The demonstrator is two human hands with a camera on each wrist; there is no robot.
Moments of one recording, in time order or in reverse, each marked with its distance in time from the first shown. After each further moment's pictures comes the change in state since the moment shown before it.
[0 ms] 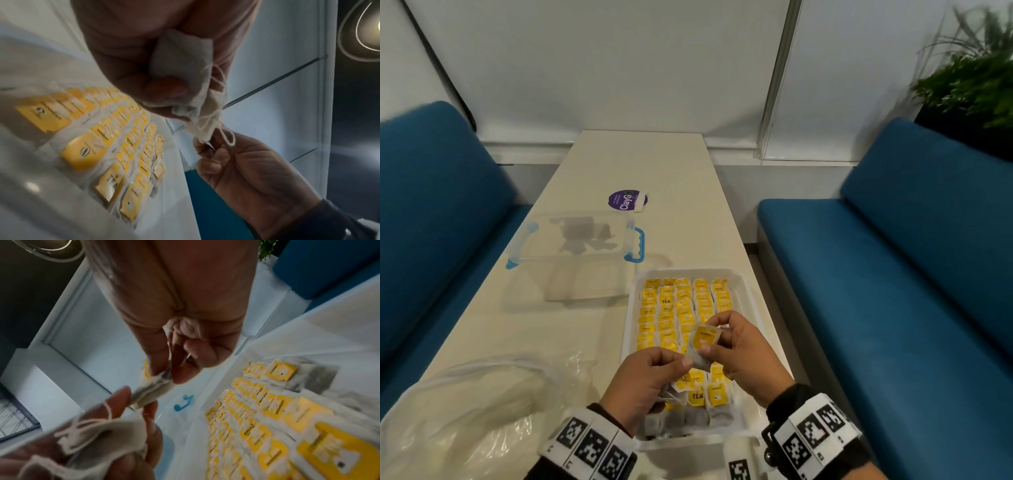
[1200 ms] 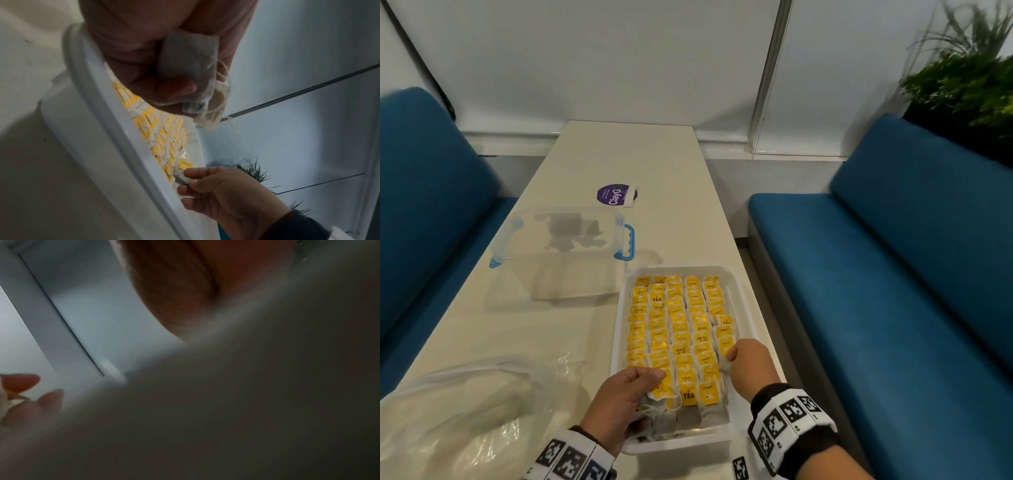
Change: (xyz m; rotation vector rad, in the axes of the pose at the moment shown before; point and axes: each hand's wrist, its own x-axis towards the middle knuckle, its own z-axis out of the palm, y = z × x) left_hand 0.006 -0.029 -0.009 -0.214 0.039 -0.210; right_hand 0.015 0.034 -0.017 -0.833 0.215 0.422
